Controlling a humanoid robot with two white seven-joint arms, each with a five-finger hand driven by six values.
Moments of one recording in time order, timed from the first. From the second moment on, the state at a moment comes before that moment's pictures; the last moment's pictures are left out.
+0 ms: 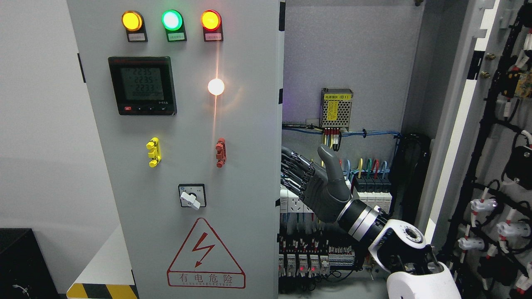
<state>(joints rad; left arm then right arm) 0.06 0.00 0.12 0.06 -0.12 -0.19 -0.21 -0.82 -0.04 0.13 -1.33 -0.52 0.35 0.63</state>
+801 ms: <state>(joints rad) 0.05 0.00 0.12 0.06 -0.12 -0.19 -0.21 -0.83 -0.05 0.13 -1.30 -0.53 0.35 0.66</state>
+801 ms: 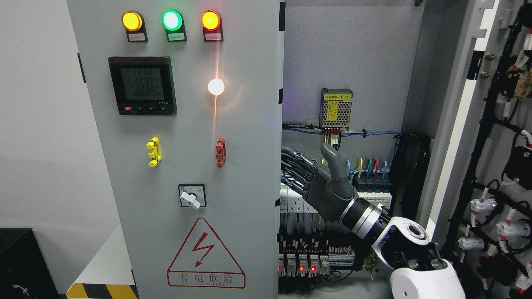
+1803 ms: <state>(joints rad) 0.05 0.00 0.12 0.06 -0.12 -0.19 -0.21 -0.84 -0.05 0.13 -1.30 -0.54 0.38 0.70</state>
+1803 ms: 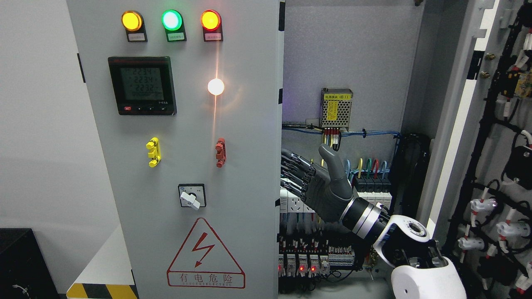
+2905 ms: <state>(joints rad) 0.05 0.00 0.12 0.06 -0.12 -0.19 -0.21 -0.85 -0.05 0.13 -1.30 -0.55 0.38 0.77</state>
